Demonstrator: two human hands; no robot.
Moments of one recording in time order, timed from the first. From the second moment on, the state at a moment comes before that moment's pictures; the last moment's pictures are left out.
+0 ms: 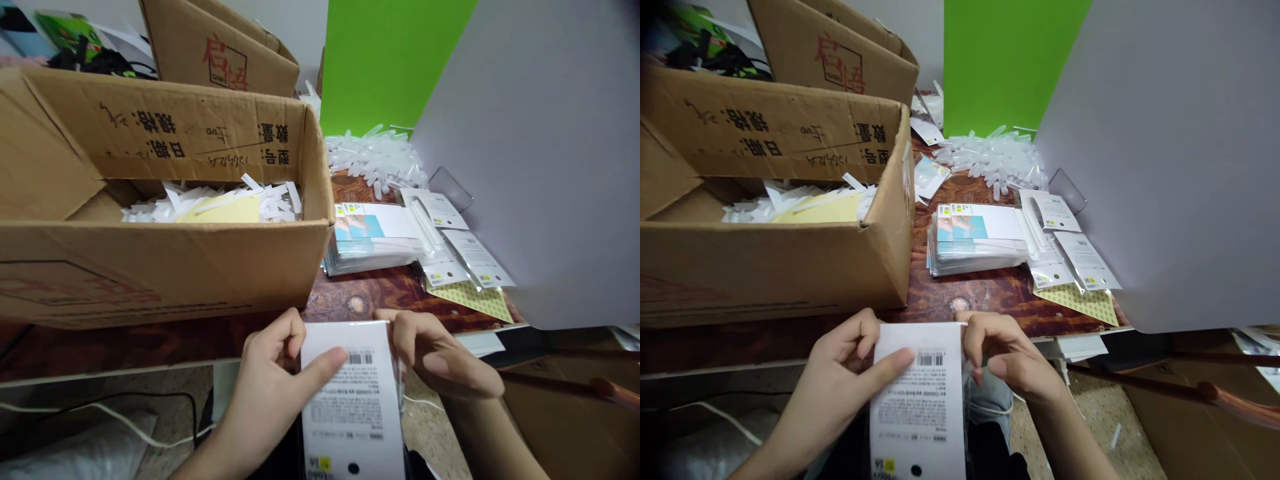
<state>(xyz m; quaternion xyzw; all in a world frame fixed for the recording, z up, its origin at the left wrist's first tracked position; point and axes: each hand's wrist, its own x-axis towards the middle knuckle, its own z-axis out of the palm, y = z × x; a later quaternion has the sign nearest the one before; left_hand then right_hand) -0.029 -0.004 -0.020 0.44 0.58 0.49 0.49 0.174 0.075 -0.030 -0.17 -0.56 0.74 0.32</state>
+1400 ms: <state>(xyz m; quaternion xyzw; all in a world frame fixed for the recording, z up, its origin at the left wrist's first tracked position) -0.010 0.042 0.019 0.48 0.53 0.40 0.57 0.155 0.037 0.004 -0.48 -0.70 0.28 0.45</state>
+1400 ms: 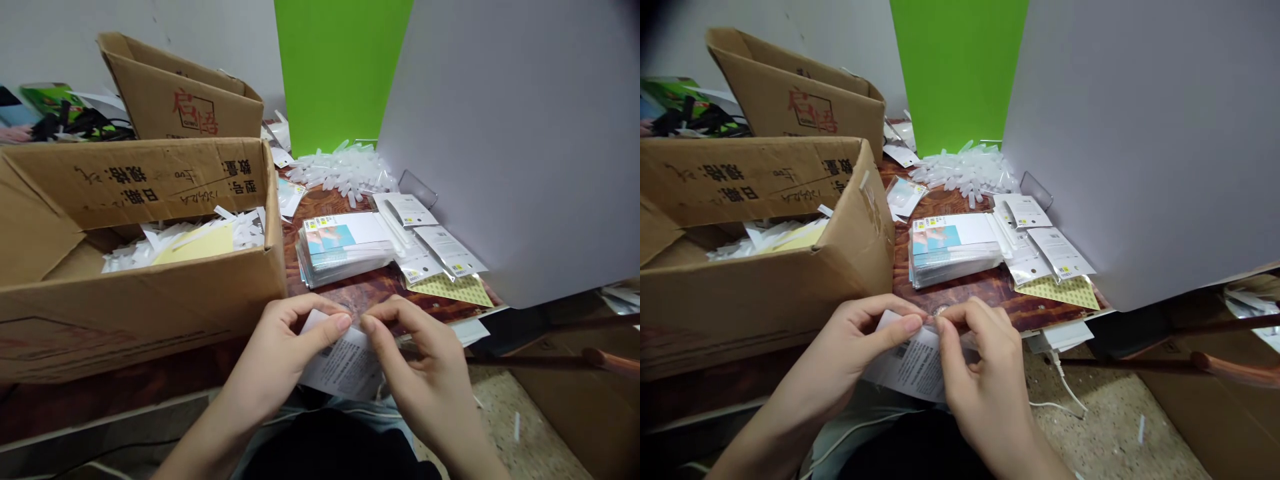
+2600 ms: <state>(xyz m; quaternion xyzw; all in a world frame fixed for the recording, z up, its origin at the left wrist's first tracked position) -0.005 0.044 0.012 0.57 0.48 0.39 0.54 0.167 0.044 -0.005 -0.51 -0.68 0.23 0.47</state>
